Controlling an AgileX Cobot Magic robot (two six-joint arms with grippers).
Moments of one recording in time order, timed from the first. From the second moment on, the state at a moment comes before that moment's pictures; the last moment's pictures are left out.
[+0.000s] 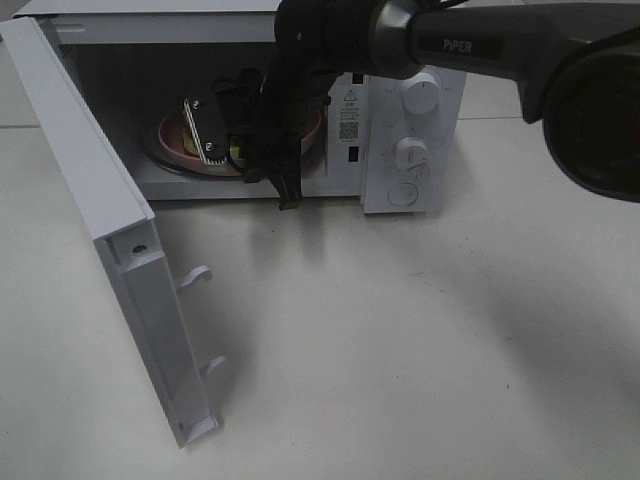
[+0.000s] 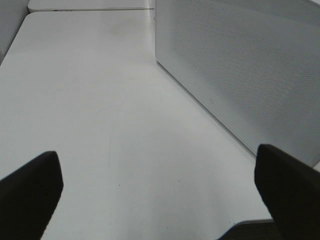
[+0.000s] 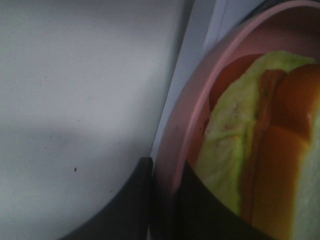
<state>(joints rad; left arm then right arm) 0.07 0.00 -0.52 -0.15 1.09 0.11 0.61 2.40 -2.04 0.10 0.69 -1.40</state>
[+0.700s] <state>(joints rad) 0.07 0.00 -0.52 -0.15 1.09 0.11 0.60 2.25 -1.82 0.19 0.66 -1.56</state>
